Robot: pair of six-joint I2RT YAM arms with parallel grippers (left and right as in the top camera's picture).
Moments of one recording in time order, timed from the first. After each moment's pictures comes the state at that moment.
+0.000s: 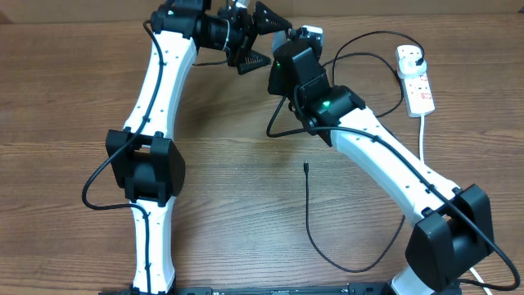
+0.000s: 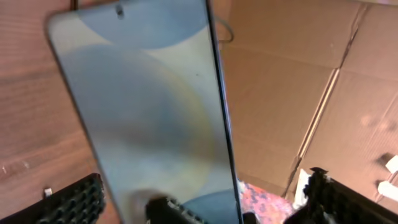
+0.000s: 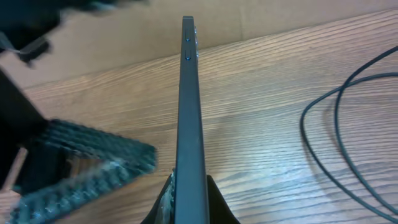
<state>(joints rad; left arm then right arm) -0.18 2.36 2.38 -0.97 1.08 -0.80 0.56 1.79 1.50 -0.39 0.31 0.58</state>
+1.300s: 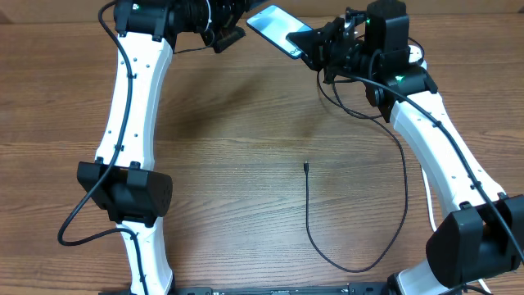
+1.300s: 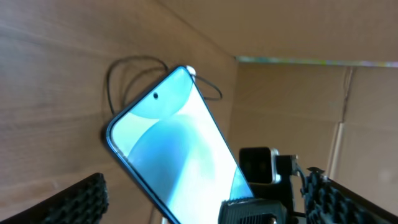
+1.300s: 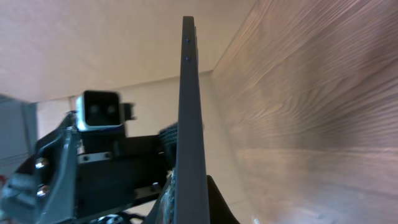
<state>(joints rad) -0.17 2.16 2.40 -0.99 0.78 -0.91 0.23 1.73 1.50 -0.17 -0.73 1.43</state>
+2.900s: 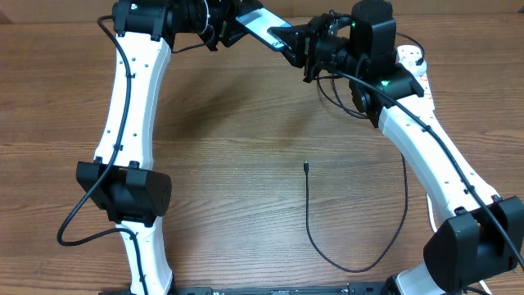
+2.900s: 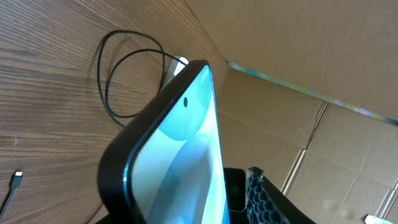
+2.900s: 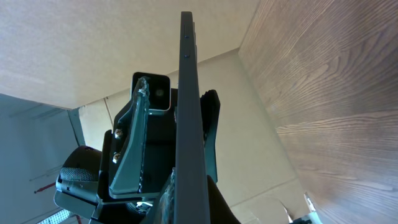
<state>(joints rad) -0.17 2.16 2.40 -1.00 0.80 -1.18 0.31 1.72 1.50 -0.06 -0.71 1.72</state>
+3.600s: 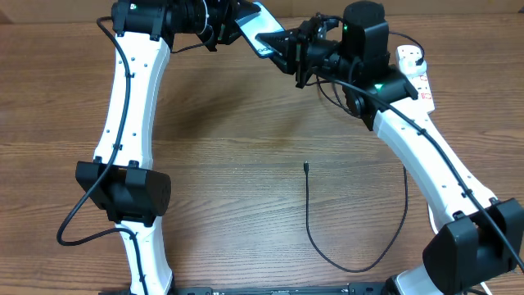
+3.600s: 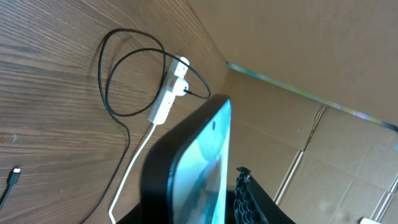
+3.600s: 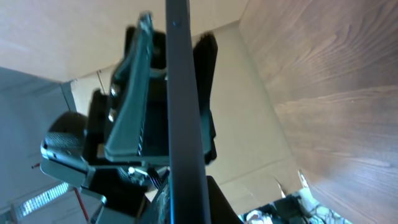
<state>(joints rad) -0.16 2.16 2.40 -1.01 0.80 -1.20 0.35 1.71 1.50 -0.05 -0.78 1.72</state>
